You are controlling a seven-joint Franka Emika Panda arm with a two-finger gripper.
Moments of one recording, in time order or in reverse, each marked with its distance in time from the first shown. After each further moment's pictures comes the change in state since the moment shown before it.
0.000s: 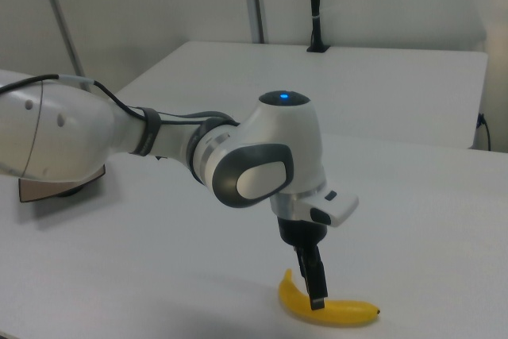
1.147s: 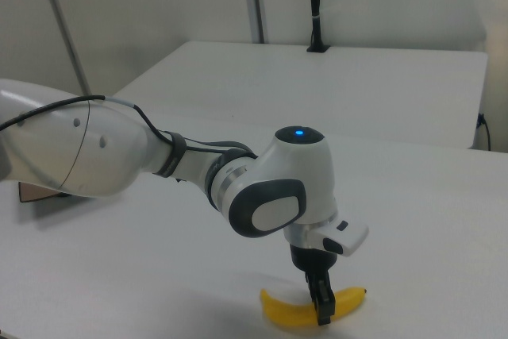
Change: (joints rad) arm -0.018 0.122 0.002 0.000 0.063 0.109 -0.050
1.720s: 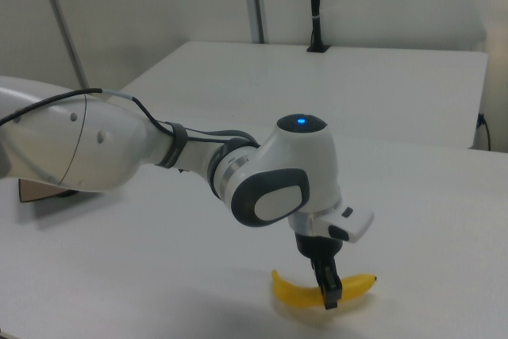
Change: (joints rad) arm -0.004 0.000 0.002 0.039 0.030 0.001 -0.035
